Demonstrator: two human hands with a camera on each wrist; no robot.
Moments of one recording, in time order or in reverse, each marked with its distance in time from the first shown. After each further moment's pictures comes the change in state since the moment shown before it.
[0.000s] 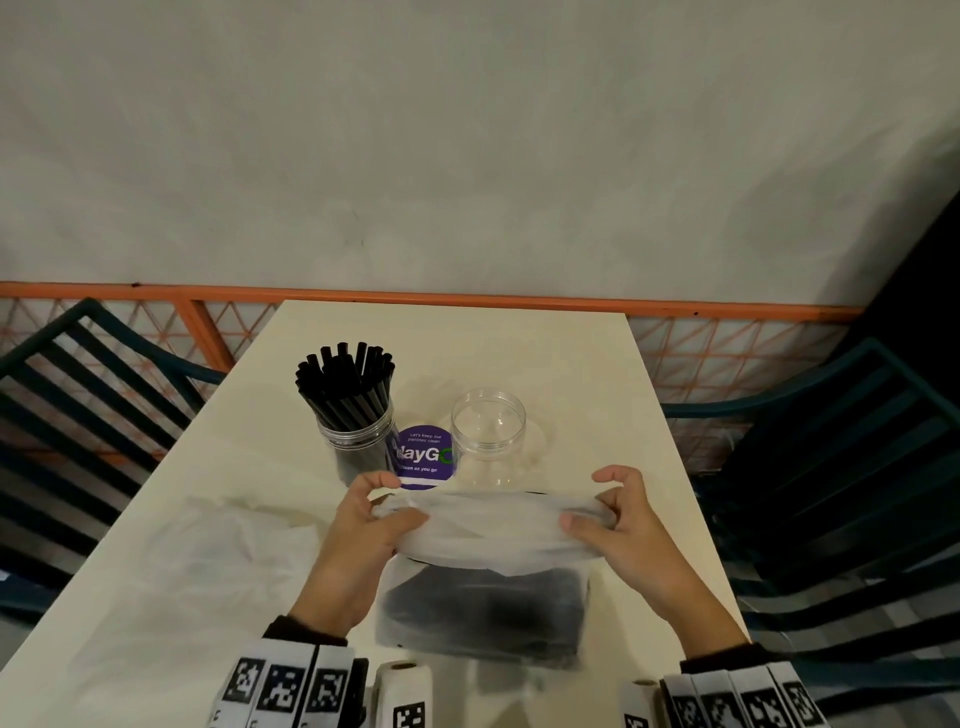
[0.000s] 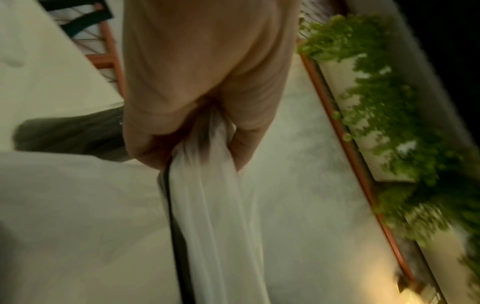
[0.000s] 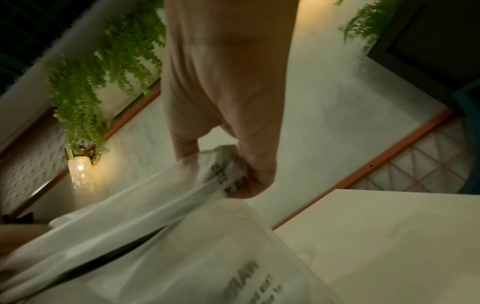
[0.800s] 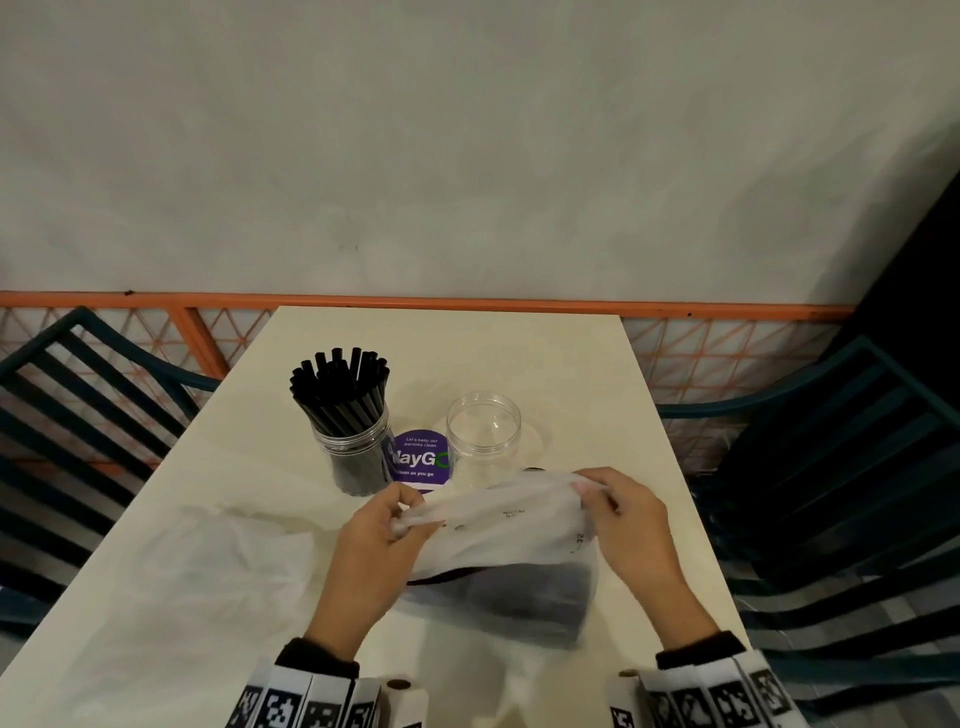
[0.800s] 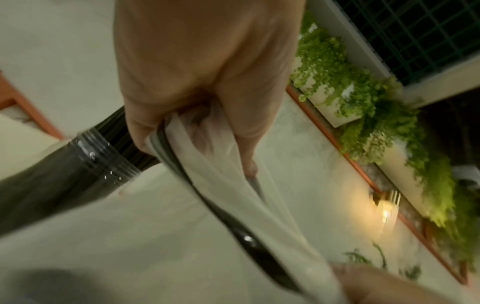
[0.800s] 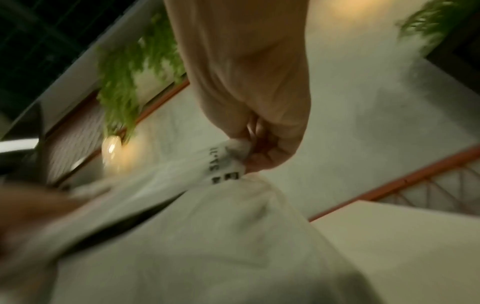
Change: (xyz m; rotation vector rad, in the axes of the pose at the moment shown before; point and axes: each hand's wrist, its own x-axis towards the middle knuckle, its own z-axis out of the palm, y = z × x) left_hand -0.010 -0.004 0.008 0.653 0.060 0.307; right_hand 0.004 -0.010 0.007 -0.243 0.262 -0.170
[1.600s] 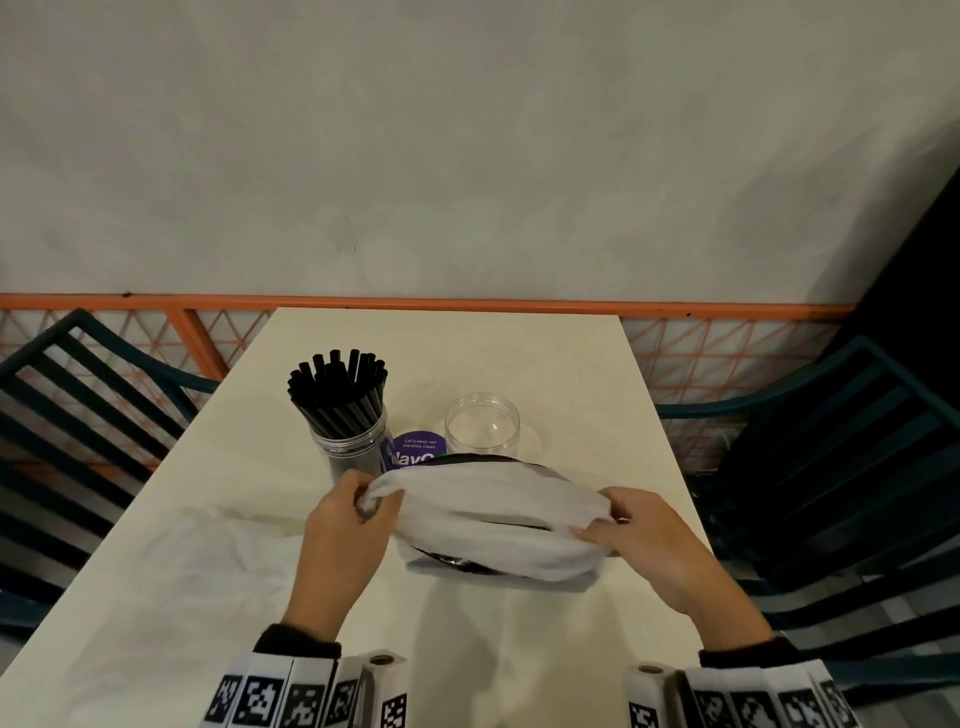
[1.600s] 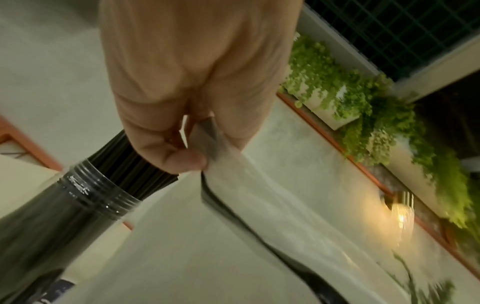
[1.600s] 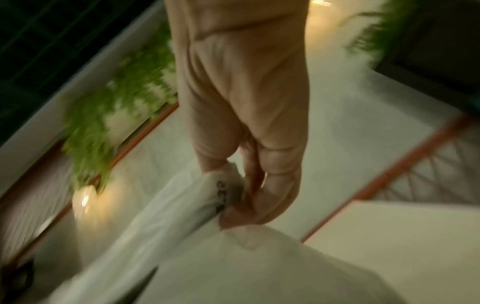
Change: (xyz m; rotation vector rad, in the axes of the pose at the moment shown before) left_hand 0.013 0.002 -0.015 0.072 0.127 -0.016; right_hand -0.001 -0.002 -0.025 0.113 -0.331 0.182
